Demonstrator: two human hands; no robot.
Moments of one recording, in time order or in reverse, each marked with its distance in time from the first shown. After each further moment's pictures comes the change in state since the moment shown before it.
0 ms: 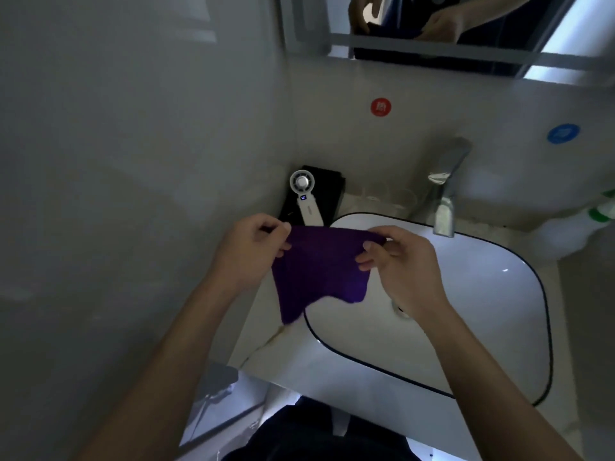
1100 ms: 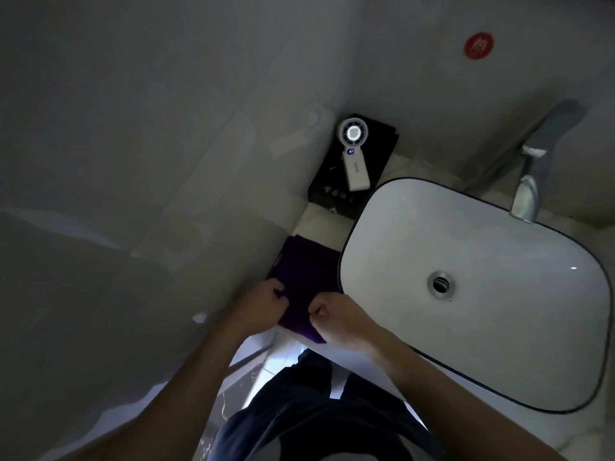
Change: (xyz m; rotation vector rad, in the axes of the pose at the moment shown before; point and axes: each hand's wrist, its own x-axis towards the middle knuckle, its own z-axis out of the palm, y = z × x) left_hand -0.051 -0.182 0.003 0.429 -0.299 -0.461; right_hand -0.050 0.095 0.128 -0.671 -0.846 0.257
